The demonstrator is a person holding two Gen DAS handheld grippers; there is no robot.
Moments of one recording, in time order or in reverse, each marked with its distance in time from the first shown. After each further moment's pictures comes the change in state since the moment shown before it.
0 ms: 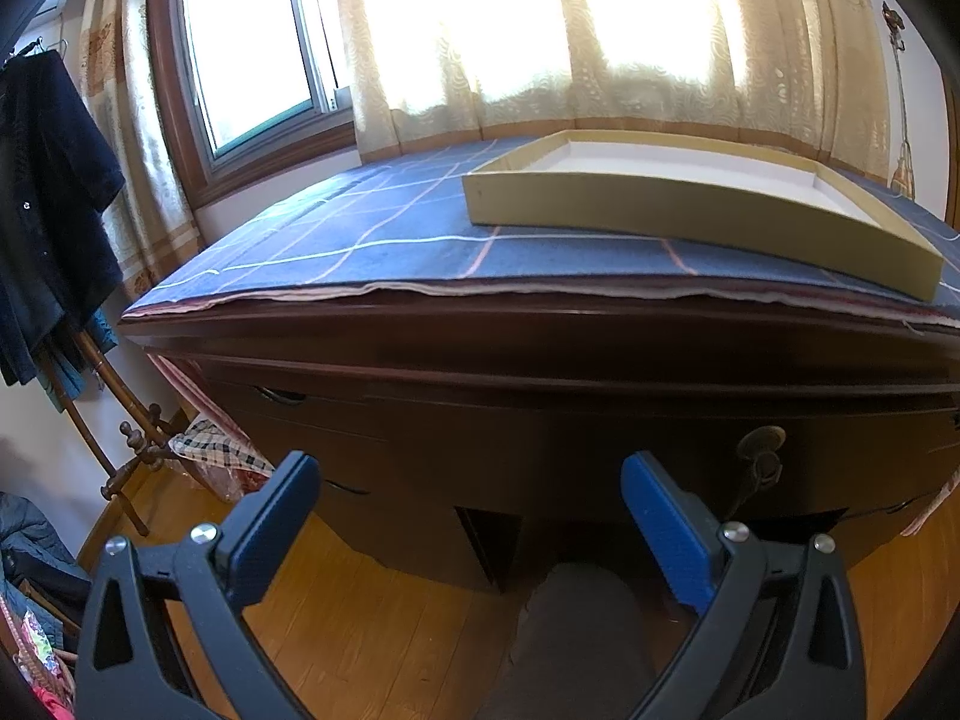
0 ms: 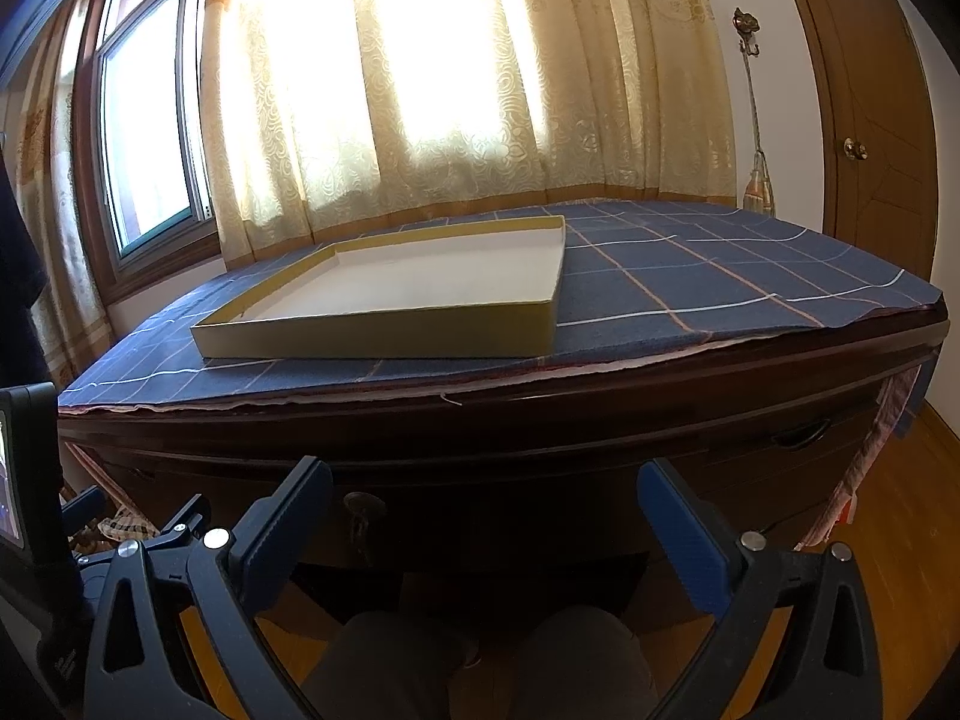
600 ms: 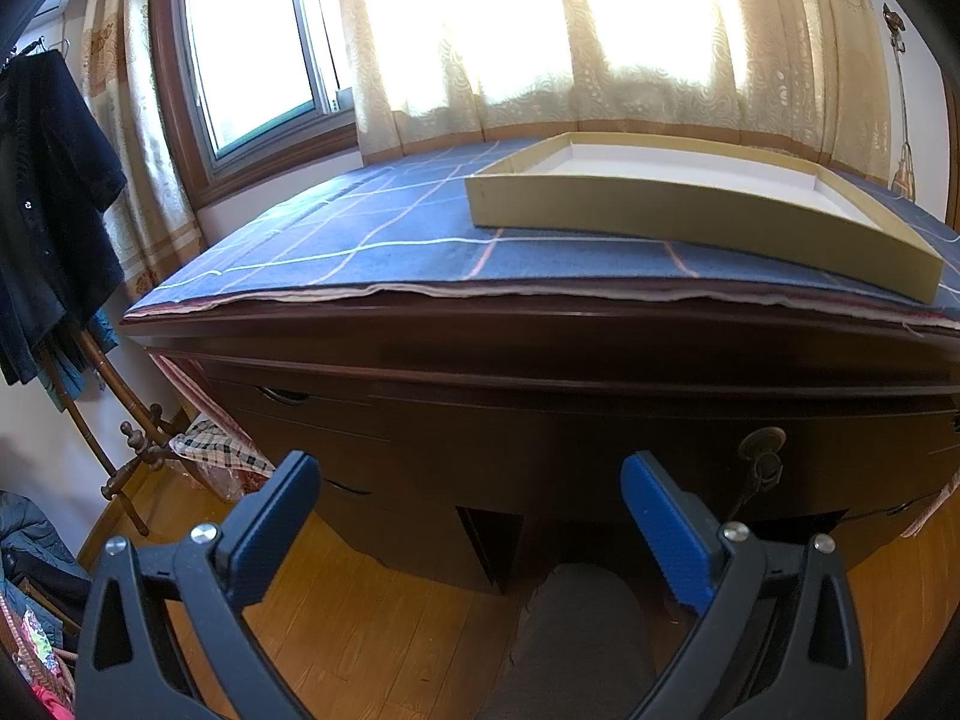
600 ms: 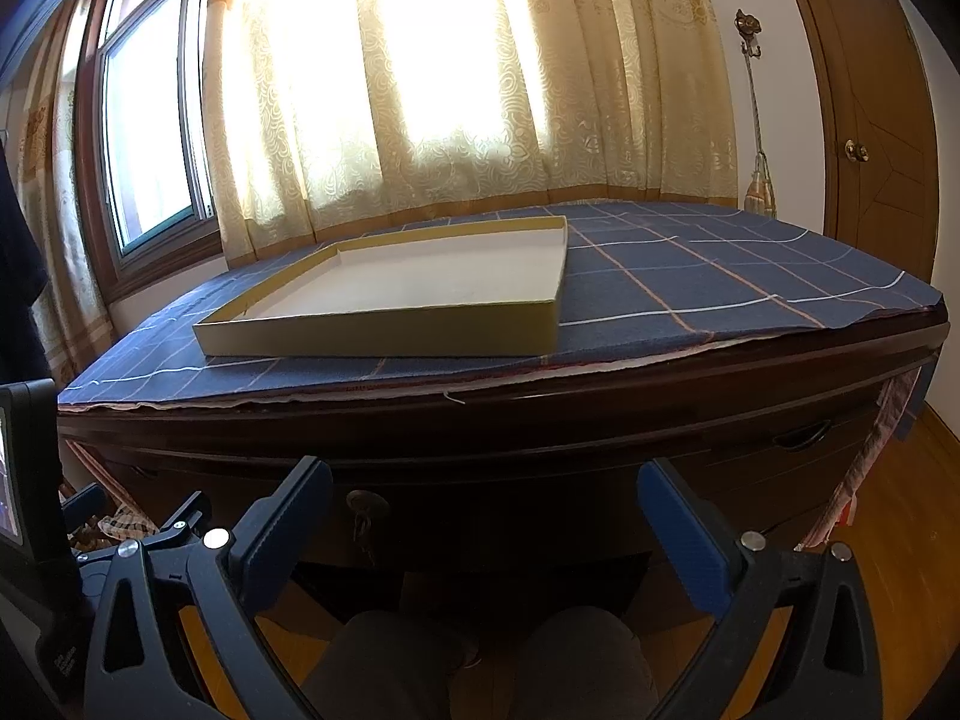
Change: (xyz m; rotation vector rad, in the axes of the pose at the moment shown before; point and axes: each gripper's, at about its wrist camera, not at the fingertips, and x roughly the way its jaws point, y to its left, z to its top) left arm 0.000 0.001 0.000 0.000 0.000 0.000; right arm -0.002 0.002 0.000 -0.005 0.001 0.000
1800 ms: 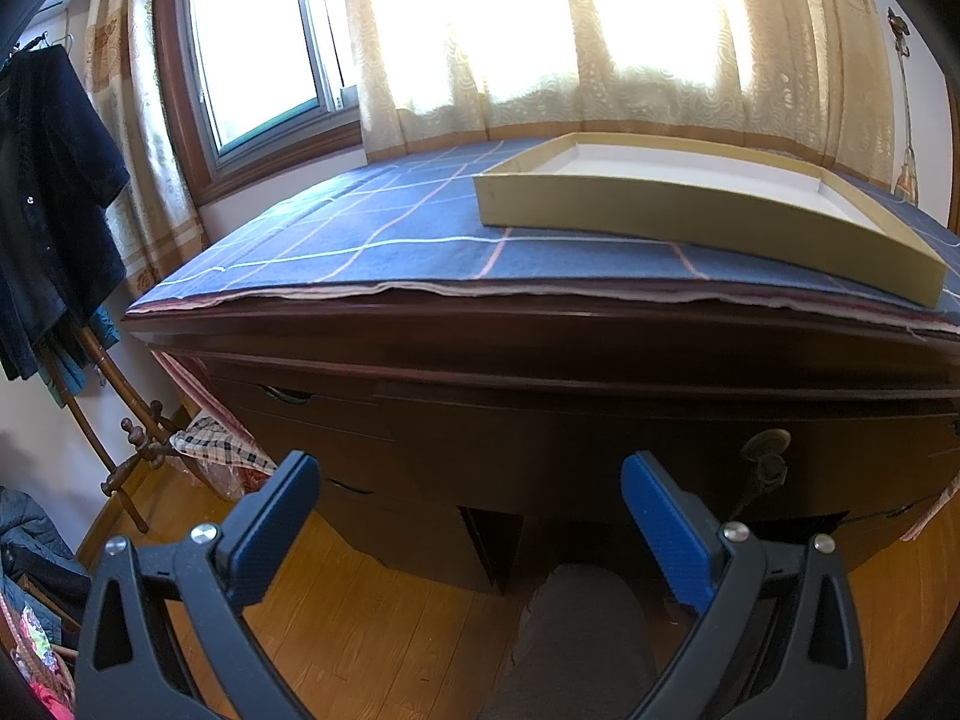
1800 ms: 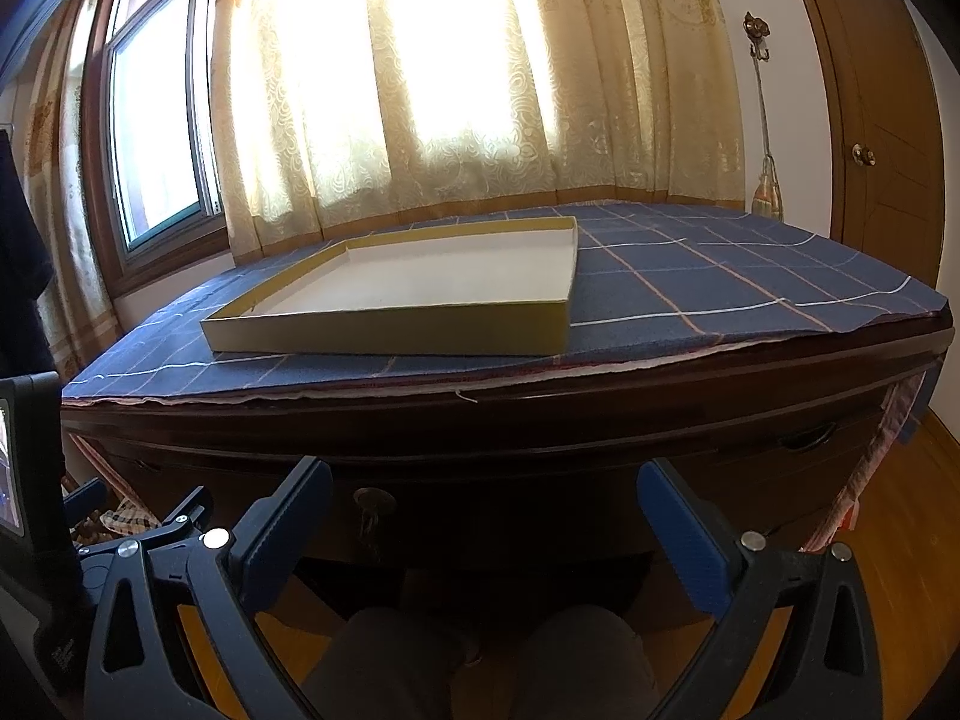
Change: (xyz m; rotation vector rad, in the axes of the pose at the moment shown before) left arm -0.001 0.004 -0.002 -0.007 -0.002 0.002; right arm 0.001 0.002 -0.001 -0.013 -0.001 0.015
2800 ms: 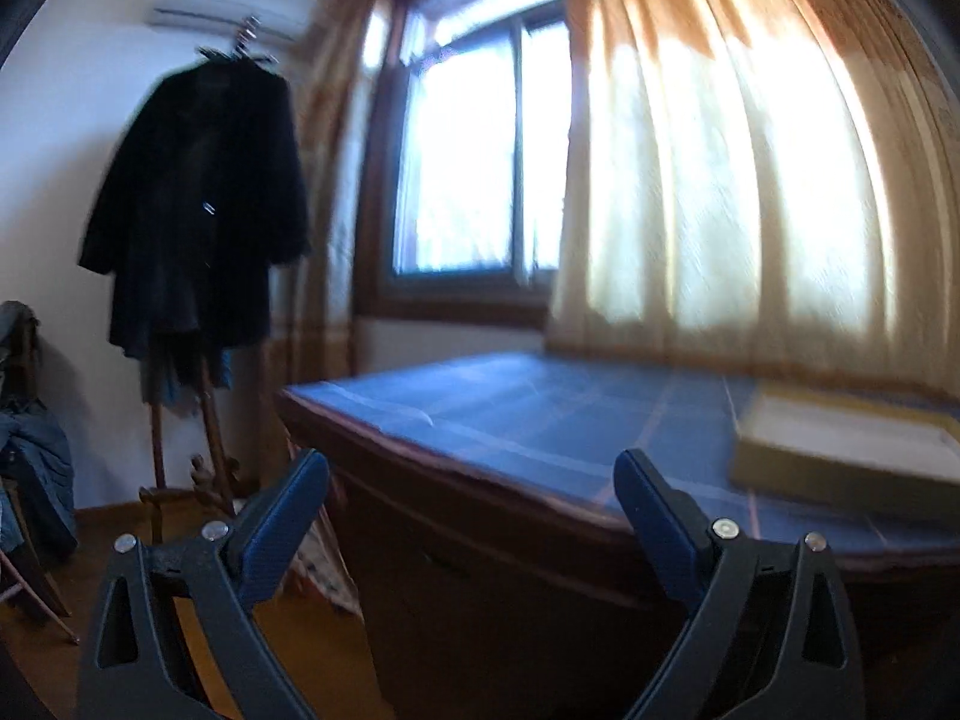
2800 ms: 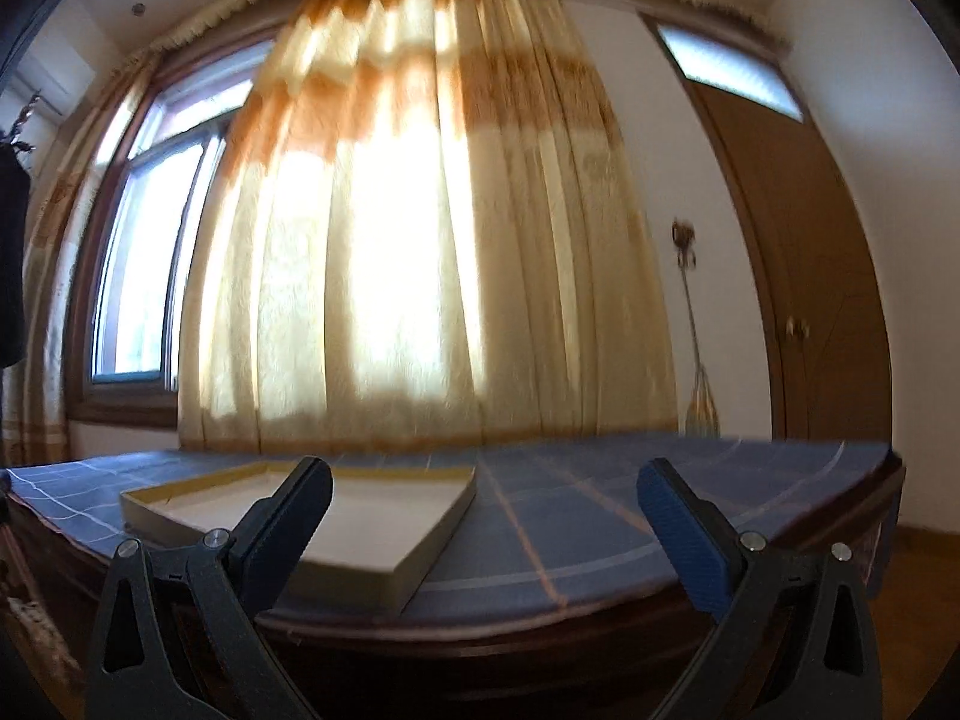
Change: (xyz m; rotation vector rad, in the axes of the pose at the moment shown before) left arm -0.013 0.106 0.001 -0.348 -0.546 0.281; right arm -0.021 -0.055 0.022 -0.063 -0.668 -0.122
